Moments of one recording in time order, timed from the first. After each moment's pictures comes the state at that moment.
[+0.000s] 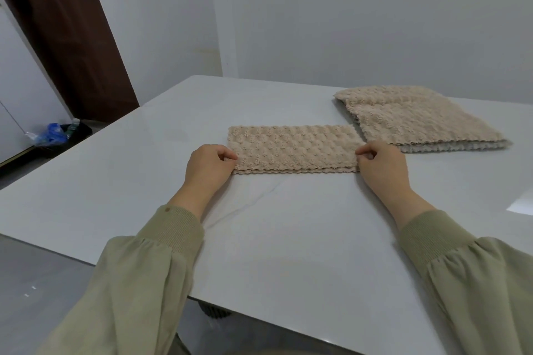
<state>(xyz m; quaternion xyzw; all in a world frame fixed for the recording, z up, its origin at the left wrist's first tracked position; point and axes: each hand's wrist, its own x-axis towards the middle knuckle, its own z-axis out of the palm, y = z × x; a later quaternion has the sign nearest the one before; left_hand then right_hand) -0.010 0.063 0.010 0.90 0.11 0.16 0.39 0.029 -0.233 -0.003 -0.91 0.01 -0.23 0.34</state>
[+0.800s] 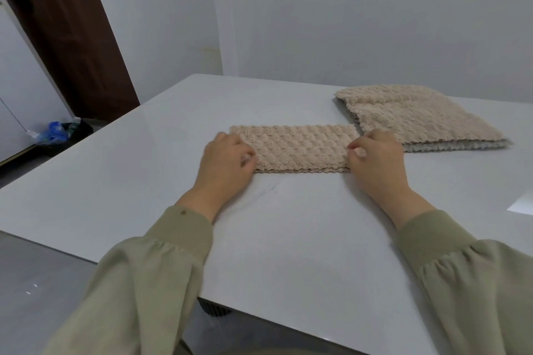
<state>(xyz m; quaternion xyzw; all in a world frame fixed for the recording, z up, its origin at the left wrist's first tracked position) -0.011 0.048 0.006 0.95 -0.07 0.26 0.17 0.025 -0.226 0.000 -0.90 -0.12 -0.37 0.19</state>
